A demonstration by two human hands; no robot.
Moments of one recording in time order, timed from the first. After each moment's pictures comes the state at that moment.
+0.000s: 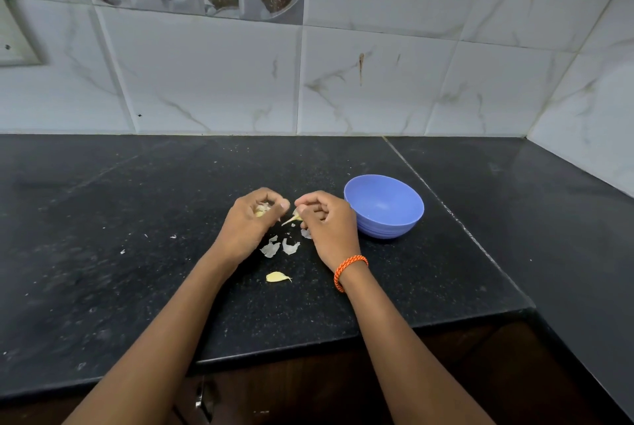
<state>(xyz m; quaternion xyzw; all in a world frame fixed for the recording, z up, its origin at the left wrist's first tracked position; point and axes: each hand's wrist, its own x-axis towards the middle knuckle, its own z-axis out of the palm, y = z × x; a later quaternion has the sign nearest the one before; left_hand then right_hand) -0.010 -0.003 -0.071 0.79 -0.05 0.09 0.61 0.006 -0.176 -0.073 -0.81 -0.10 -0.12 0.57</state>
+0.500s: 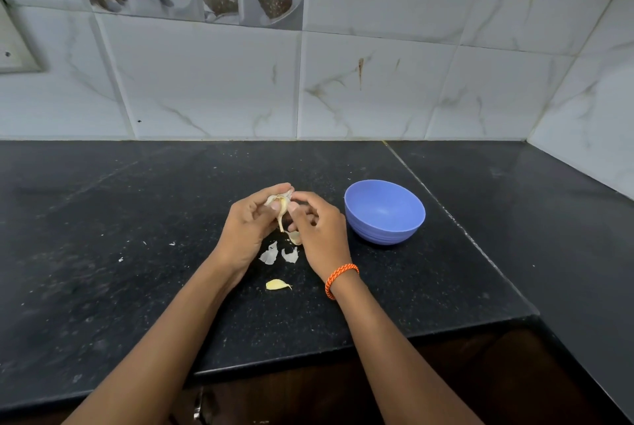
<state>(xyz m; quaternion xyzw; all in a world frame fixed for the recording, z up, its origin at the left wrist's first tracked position) -0.007 -0.006 -0.076 0.66 -0.11 0.08 0.74 0.004 -0.160 -0.073 -0.78 -0.13 -0.13 0.59</state>
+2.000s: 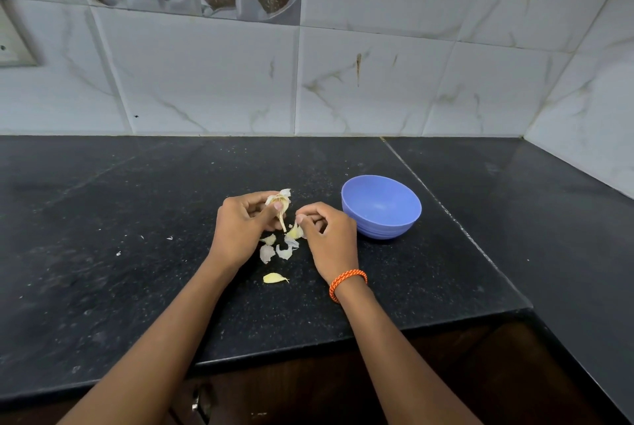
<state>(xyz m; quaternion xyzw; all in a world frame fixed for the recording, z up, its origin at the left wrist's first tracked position) -0.004 -0.006 -0.083 0.75 -0.04 0.18 0.64 0.003 -0.179 -0.093 -0.83 -0.10 -0.17 0.52</state>
